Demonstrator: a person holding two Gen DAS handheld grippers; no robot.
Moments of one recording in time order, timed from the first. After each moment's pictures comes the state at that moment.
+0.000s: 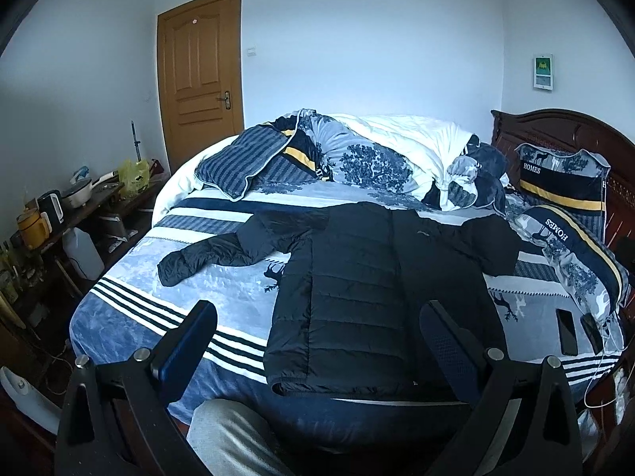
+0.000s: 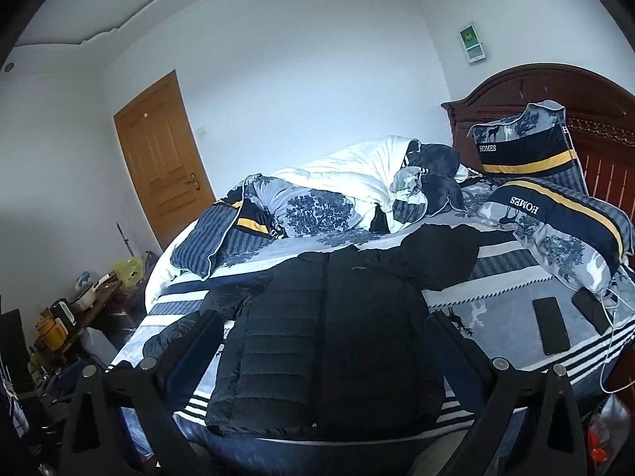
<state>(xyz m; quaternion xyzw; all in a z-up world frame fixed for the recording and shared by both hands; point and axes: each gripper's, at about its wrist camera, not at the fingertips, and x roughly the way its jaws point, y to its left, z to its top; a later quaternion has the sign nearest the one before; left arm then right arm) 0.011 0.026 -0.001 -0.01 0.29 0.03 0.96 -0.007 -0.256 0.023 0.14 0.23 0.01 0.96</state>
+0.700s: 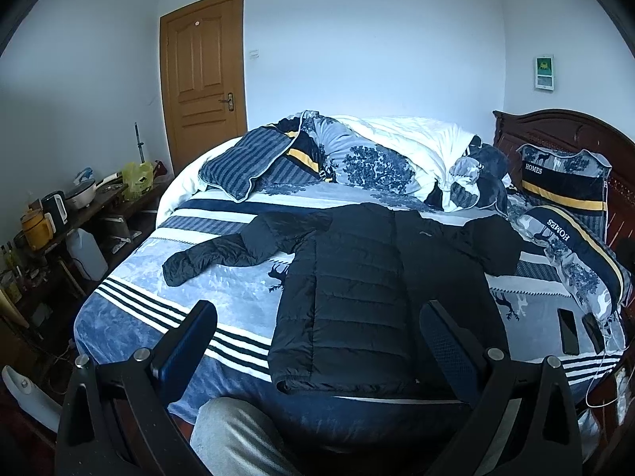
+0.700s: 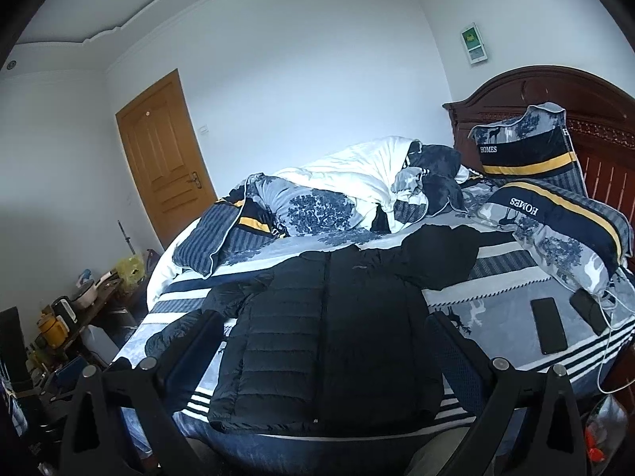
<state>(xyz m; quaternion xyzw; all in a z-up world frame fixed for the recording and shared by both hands) 0.006 0.030 -0.002 -0.01 0.29 0.03 0.96 -0.014 -0.255 0.027 0.13 0.23 0.01 0.96</state>
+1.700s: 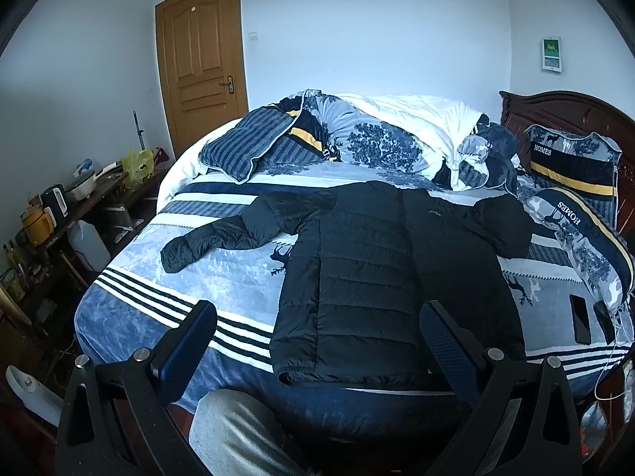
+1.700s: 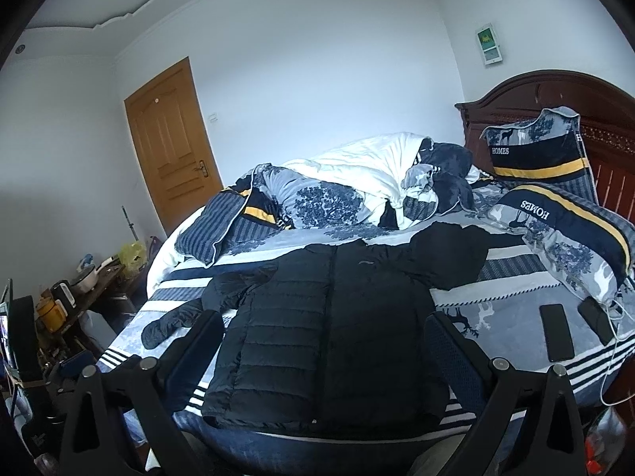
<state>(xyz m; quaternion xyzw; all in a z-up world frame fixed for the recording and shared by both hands) 0.030 0.026 -0.027 0.00 0.32 0.04 0.95 0.001 -0.242 0.010 0.11 0.24 0.02 0.97</state>
